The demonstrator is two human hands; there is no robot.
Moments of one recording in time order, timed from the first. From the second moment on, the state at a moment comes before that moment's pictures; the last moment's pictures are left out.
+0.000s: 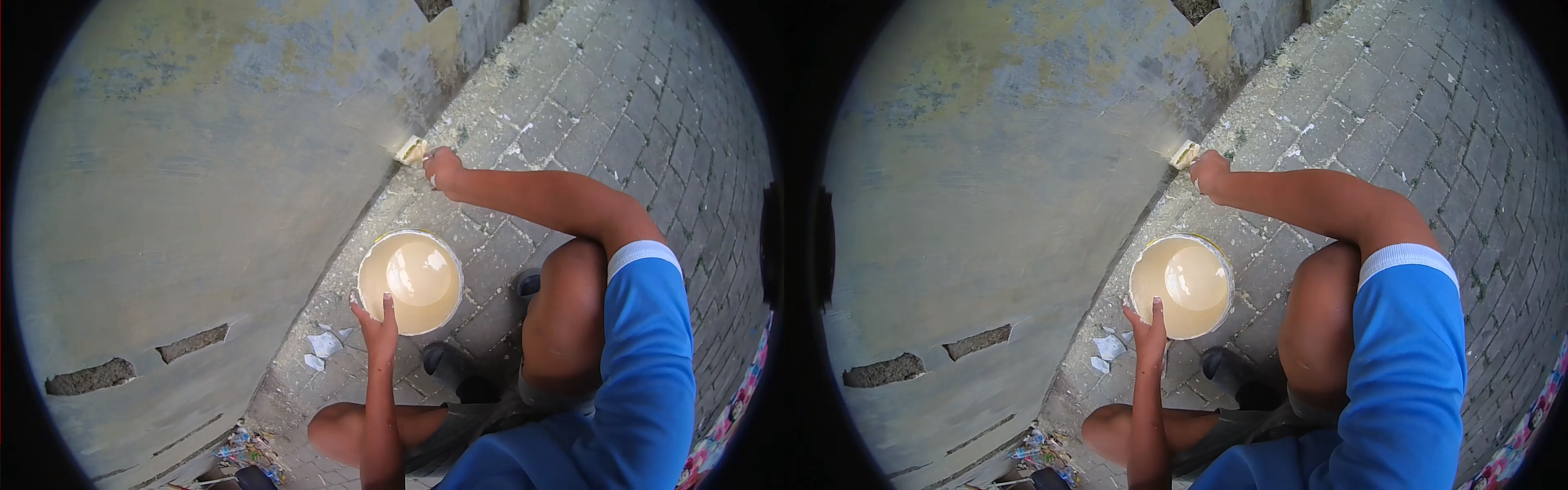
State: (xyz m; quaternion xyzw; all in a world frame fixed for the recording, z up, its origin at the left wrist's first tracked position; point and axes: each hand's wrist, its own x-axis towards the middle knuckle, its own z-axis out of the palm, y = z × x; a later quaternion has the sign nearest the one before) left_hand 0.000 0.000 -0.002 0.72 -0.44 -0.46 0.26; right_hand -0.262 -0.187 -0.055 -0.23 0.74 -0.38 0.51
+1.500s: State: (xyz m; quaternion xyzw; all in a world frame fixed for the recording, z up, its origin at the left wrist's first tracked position) left_hand -0.010 0.007 0.027 0.73 -0.40 -0.51 0.22; right_hand -0.310 -0.154 0.157 -0.41 0.44 -0.66 0.45
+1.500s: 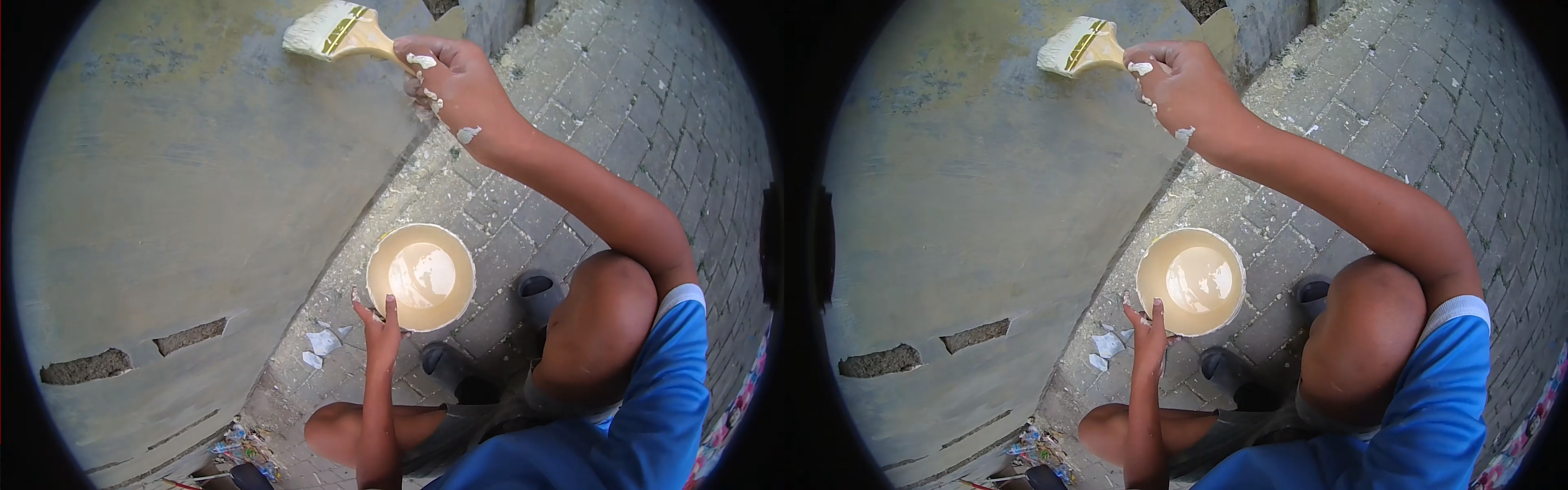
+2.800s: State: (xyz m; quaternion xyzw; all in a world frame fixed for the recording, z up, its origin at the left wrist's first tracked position) left_hand -0.001 -0.002 0.012 0.74 -0.42 -0.48 0.22; right_hand -0.254 -0.114 -0.005 -0.36 0.66 -0.38 0.54
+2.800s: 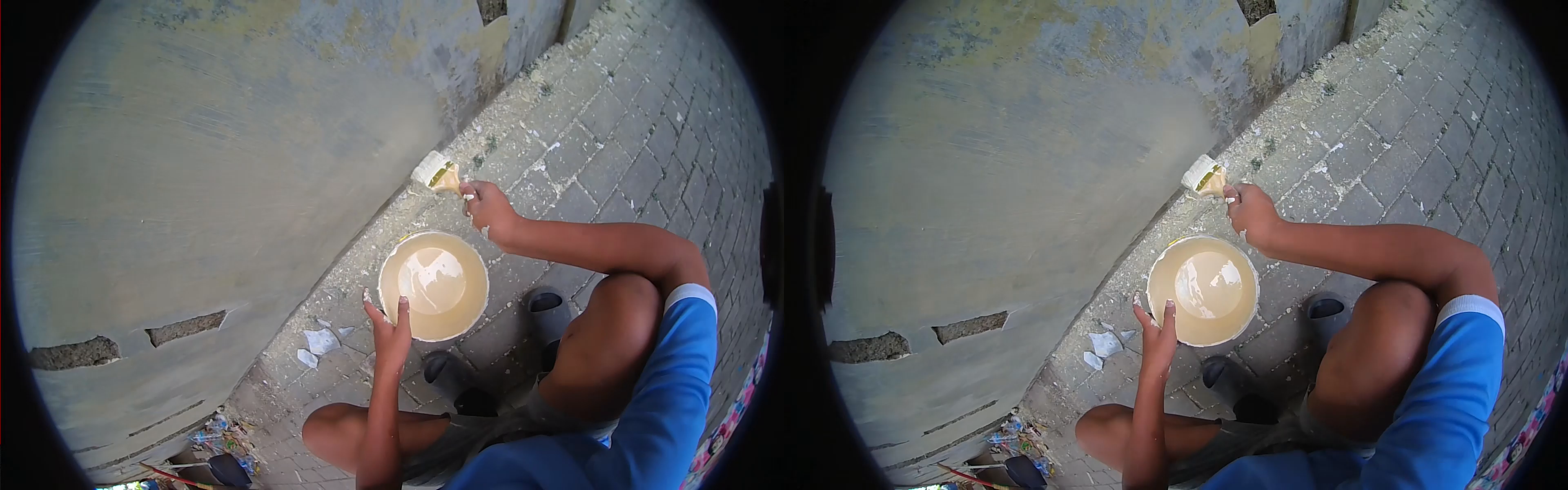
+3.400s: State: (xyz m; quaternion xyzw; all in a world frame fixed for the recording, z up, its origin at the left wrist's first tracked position) left_hand 0.012 0.007 -0.002 0.74 -0.41 -0.49 0.22; right_hand -0.254 -0.133 0.176 -0.45 0.38 -0.66 0.46
